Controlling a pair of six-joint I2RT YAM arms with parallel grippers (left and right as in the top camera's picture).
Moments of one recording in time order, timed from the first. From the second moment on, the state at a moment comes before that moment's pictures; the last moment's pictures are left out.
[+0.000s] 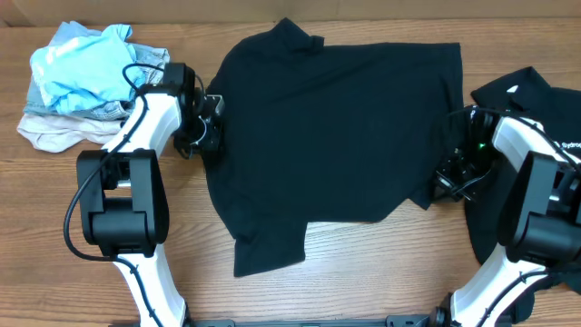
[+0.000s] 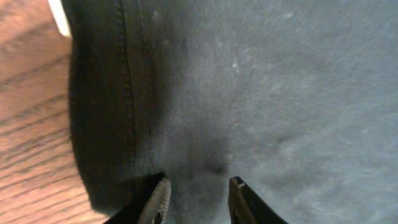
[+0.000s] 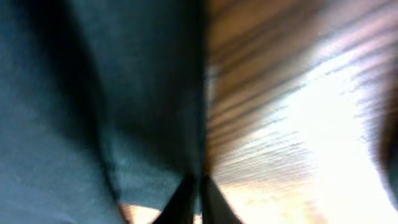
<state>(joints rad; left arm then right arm) -0.02 2.10 1.48 -0.87 0.25 0.13 -0.27 2.02 1.28 -1.15 -0.22 0.36</state>
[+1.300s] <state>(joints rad) 0.04 2.04 1.35 -0.78 0.13 -0.21 -0.43 1.79 1.47 -1.28 -0.24 0.34</state>
